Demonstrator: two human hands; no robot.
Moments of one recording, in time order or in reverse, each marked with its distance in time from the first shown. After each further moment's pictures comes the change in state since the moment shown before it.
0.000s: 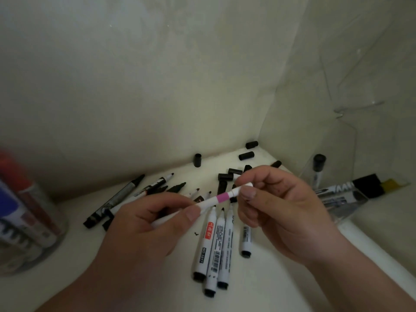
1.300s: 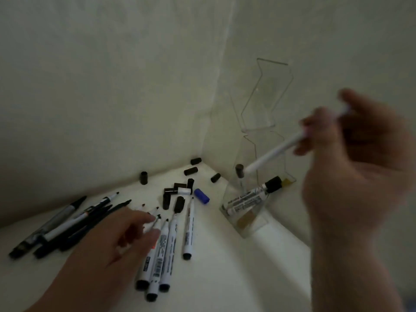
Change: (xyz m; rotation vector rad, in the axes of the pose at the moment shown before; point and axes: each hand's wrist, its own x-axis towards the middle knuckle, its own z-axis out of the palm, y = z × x) left_hand -0.003 -0.011 0.007 0.628 -0.091 0.242; right_hand -0.044 -0.125 -0.005 -0.712 0.806 -1.031
